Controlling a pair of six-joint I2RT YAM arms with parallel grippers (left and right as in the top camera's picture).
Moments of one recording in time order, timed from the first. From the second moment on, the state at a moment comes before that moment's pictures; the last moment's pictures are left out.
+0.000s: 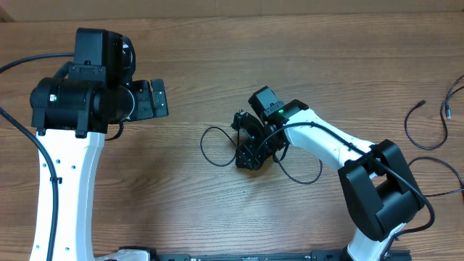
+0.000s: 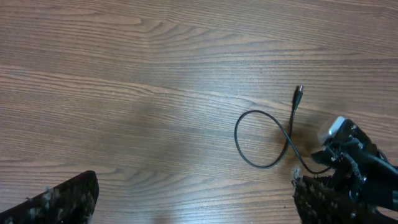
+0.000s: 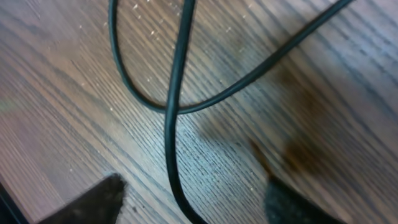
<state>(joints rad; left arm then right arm) -0.10 1.46 1.78 -1.42 -0.02 -0.25 0.56 1.90 1.22 -0.75 -0.42 -0.17</state>
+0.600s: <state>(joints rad) -0.10 1.46 1.78 -1.42 -0.02 -0.25 0.55 1.90 1.28 -0.91 -0.23 -0.11</state>
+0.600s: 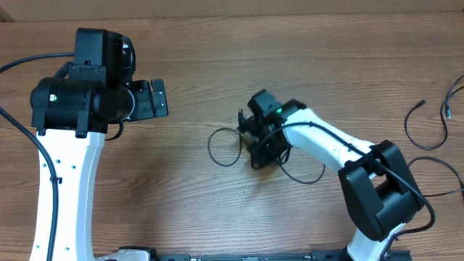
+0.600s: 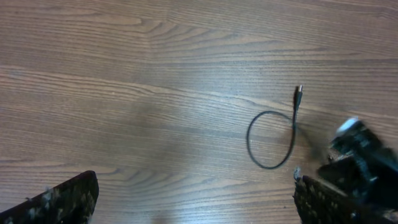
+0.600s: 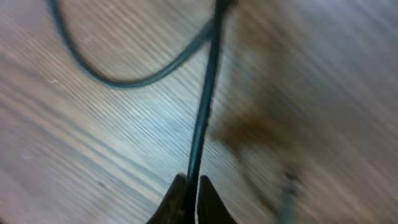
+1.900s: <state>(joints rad) -0.10 1.46 1.78 -1.42 -0.02 -0.25 -0.26 1.89 2.29 -0.64 0.18 0.60</state>
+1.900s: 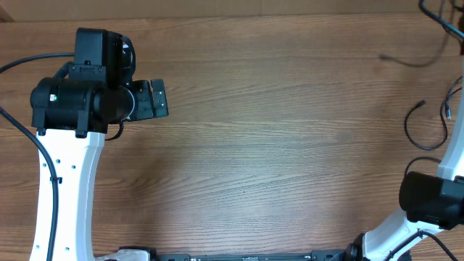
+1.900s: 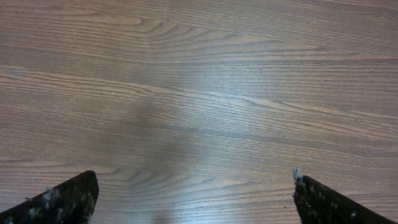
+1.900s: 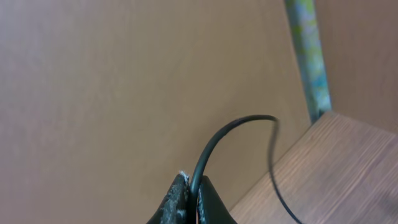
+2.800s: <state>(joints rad) -0.10 1.46 1.78 -1.42 -0.02 -0.25 -0.32 2.16 2.30 -0.70 0.18 0.41</state>
